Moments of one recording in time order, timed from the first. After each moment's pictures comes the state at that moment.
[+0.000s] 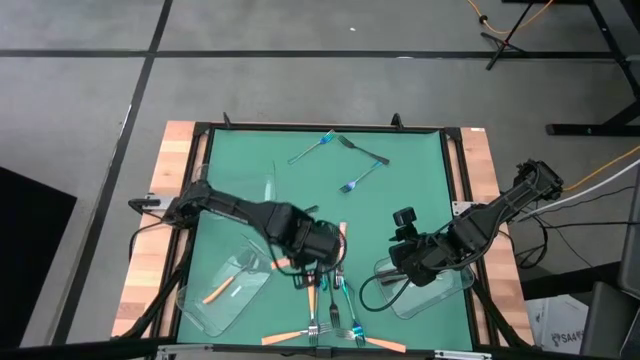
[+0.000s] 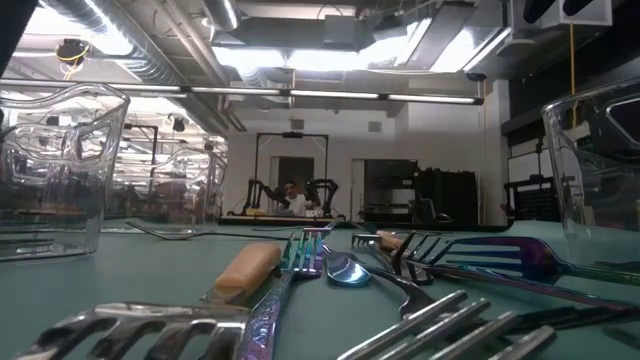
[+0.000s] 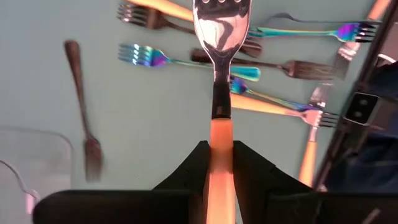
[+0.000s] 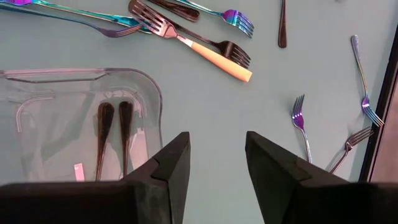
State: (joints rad) left arm -0.34 2.11 2.30 -1.57 -0.05 -0.66; right arm 0.61 1.44 1.40 -1.22 0.38 0.12
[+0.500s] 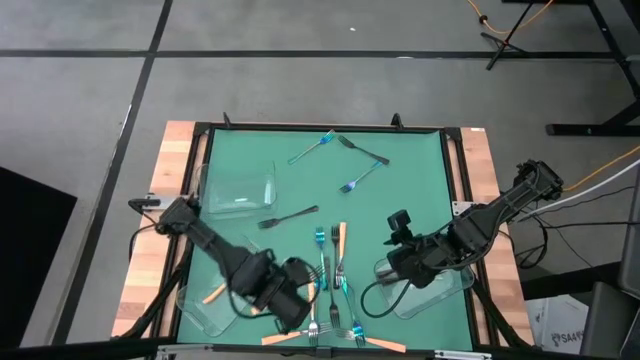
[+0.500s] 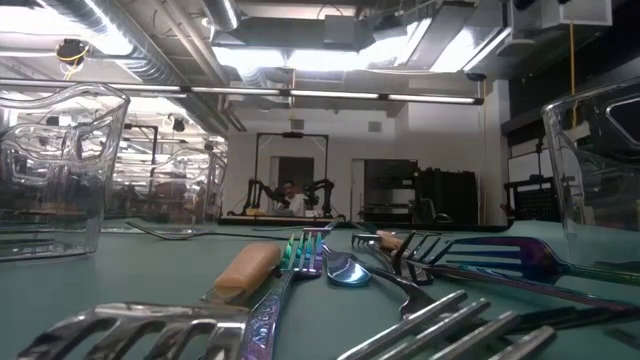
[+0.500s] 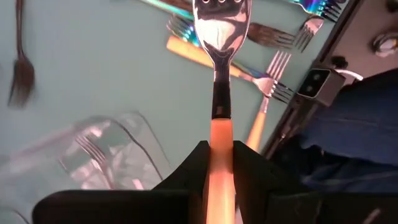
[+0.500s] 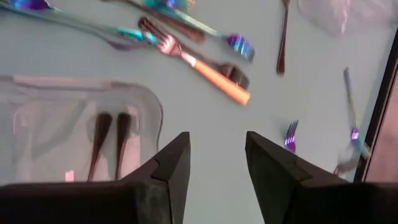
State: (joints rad) left arm -0.59 2.11 2.30 -1.57 -0.11 -1.13; right arm 0.61 1.44 1.40 -1.13 0.38 -0.02
